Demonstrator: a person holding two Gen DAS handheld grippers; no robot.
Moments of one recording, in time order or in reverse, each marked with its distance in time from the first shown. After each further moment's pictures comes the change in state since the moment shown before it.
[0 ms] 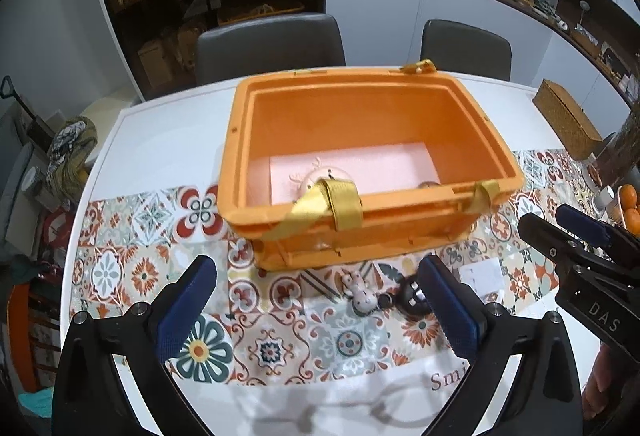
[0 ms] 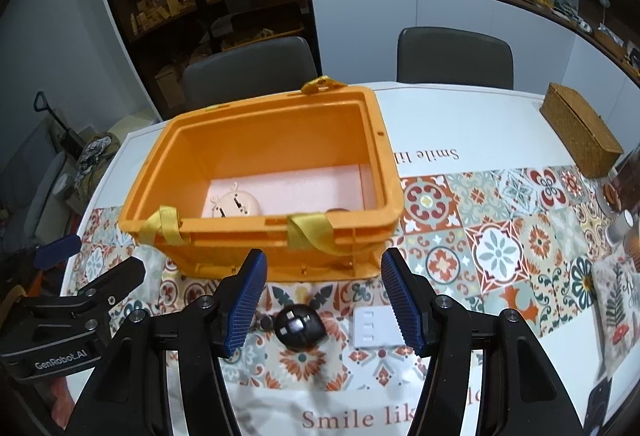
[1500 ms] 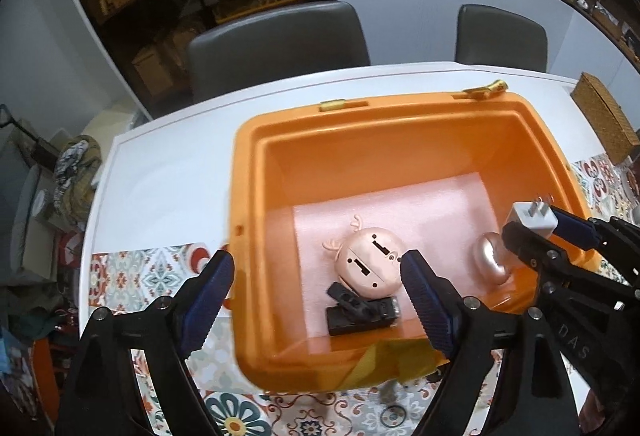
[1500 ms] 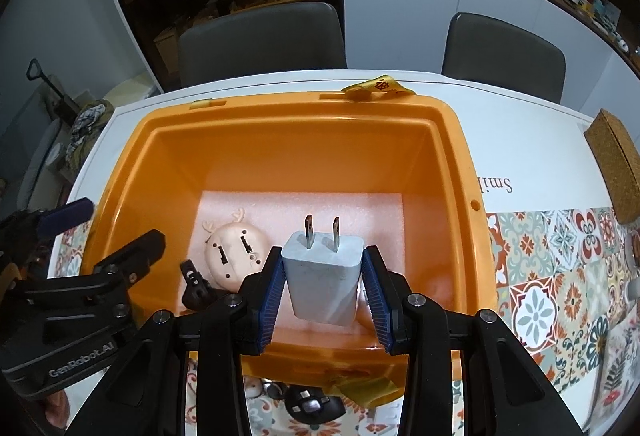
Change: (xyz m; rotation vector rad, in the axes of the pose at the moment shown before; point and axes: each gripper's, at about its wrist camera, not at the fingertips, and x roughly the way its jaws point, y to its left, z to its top) left arm 0.080 0.019 0.088 0.062 0.057 0.094; right arm 0.100 0.040 0.075 -0.078 0.130 0.004
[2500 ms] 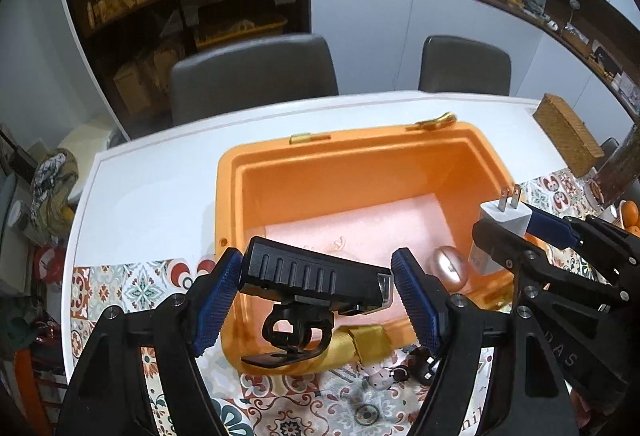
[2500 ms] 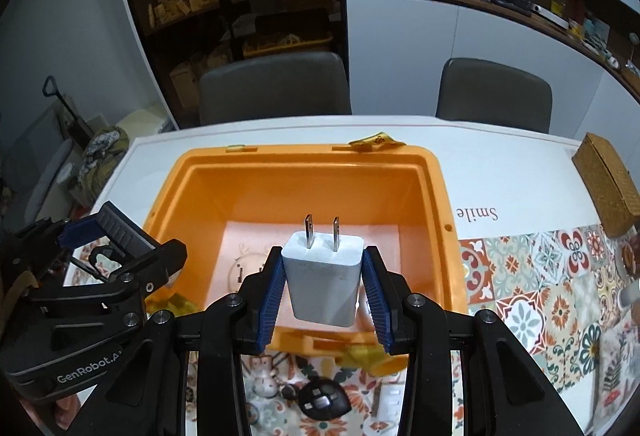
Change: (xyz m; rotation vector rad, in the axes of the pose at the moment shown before) left arm -0.029 -0.001 0.001 -0.005 -0.073 -0.134; right arm -0.046 0.009 -0.004 -0.018 -0.128 0.013
